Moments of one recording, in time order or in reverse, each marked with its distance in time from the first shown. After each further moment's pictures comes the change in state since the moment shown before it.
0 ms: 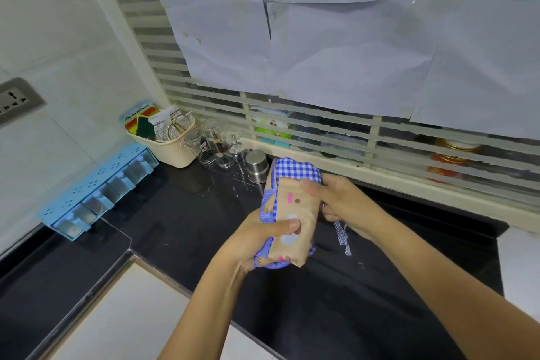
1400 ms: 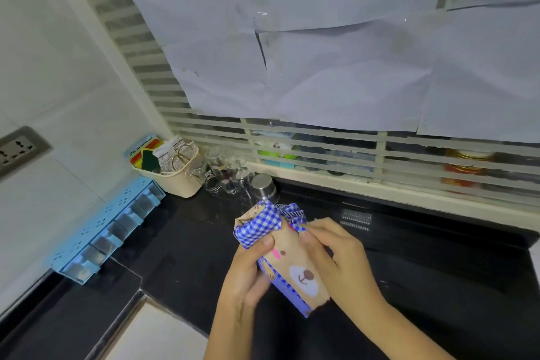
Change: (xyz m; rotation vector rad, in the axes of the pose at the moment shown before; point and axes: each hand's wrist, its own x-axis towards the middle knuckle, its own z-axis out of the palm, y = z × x) left_hand 0.024 -0.014 -0.037 -0.286 0.075 0.272; right_hand -0.021 0.027 0.055 -0.194 0.394 -0.463
